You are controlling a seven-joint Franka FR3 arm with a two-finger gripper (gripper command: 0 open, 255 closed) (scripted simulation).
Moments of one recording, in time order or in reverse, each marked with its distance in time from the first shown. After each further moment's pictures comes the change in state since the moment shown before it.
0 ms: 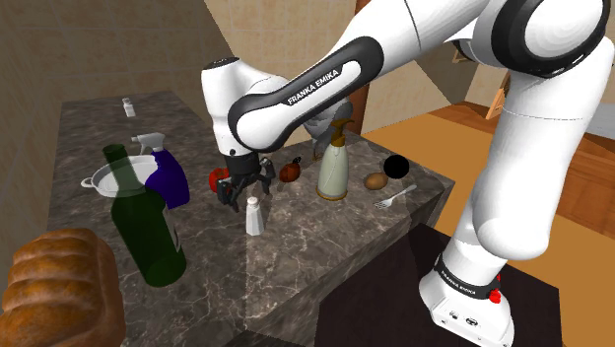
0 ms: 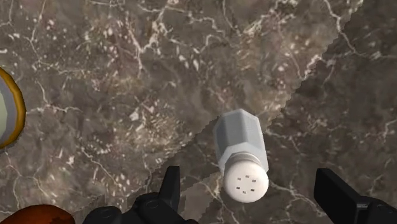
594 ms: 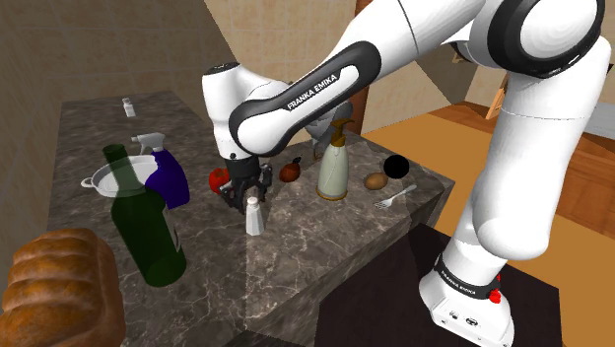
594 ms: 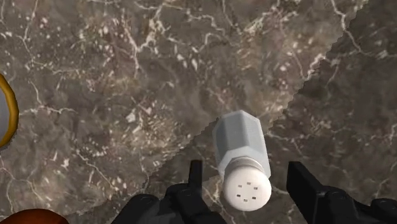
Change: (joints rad) arm 0.001 0.012 -0.001 -0.009 -0.007 0.020 0.005
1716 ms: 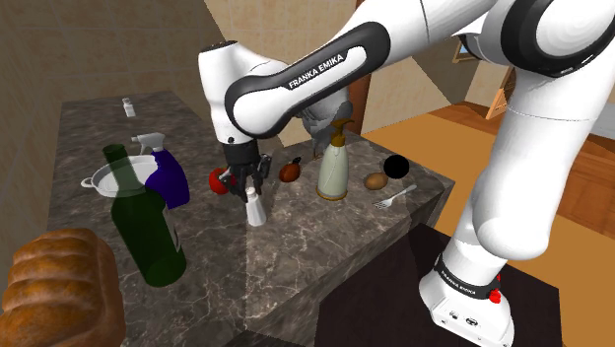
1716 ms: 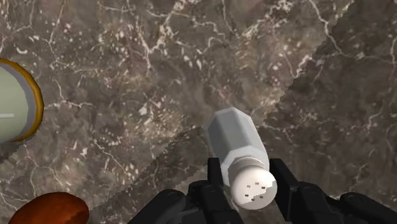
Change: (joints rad) arm -0.004 -0.043 0.003 0.044 0.023 -0.083 -0.020
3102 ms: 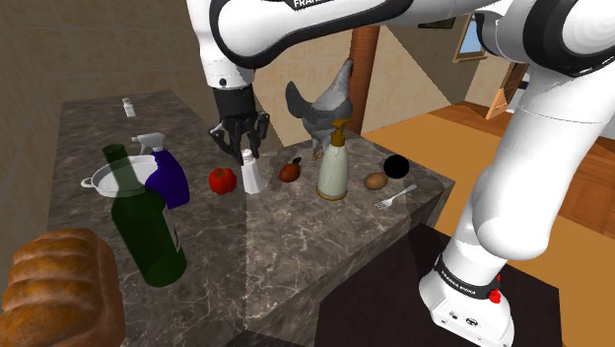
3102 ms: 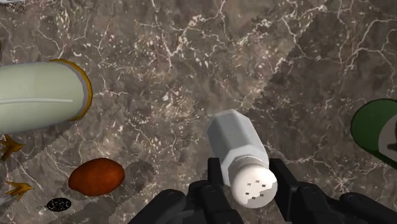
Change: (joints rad) arm -0.003 -0.067 0.002 0.207 0.035 -0.268 -0.037
